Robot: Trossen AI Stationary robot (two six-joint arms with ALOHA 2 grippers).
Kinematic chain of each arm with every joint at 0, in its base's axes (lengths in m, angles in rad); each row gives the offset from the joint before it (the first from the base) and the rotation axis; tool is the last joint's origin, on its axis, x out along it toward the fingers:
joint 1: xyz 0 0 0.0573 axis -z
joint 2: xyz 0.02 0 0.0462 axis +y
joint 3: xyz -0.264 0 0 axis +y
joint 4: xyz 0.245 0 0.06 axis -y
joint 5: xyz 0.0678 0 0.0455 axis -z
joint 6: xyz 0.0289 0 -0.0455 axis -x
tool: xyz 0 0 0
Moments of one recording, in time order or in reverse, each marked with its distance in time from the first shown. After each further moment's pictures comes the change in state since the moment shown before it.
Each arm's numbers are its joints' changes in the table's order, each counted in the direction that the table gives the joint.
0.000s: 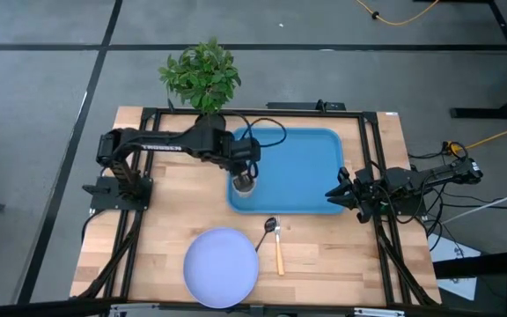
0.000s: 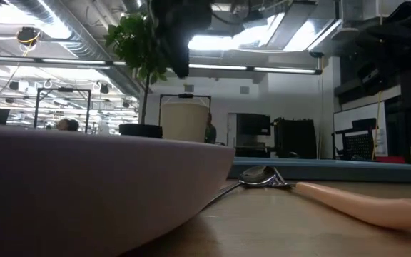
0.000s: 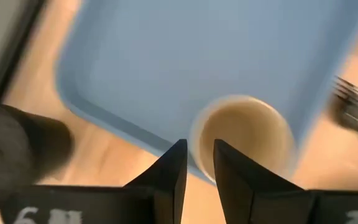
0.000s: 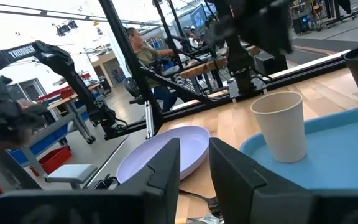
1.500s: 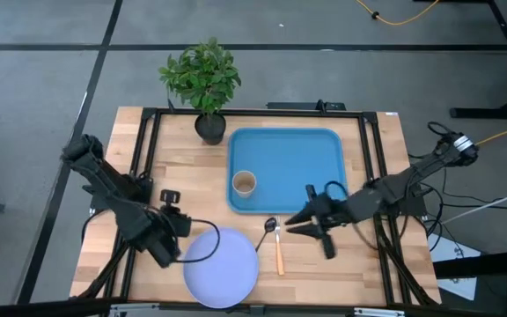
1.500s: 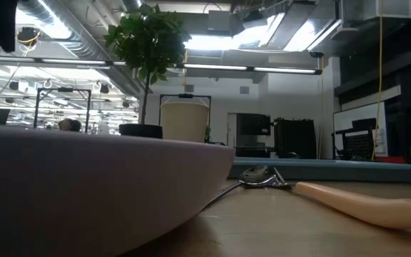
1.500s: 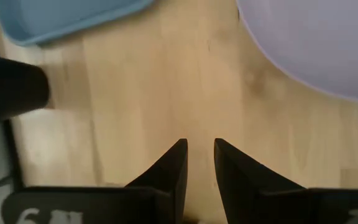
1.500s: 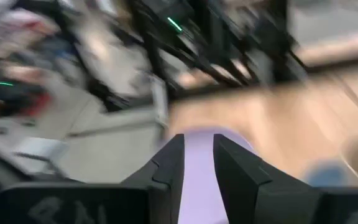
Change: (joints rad) left arm 0.839 -0.305 0.487 -0.250 -0.234 0.340; right arm -0.288 1.116 -1.007 -0.241 0.289 -0.049
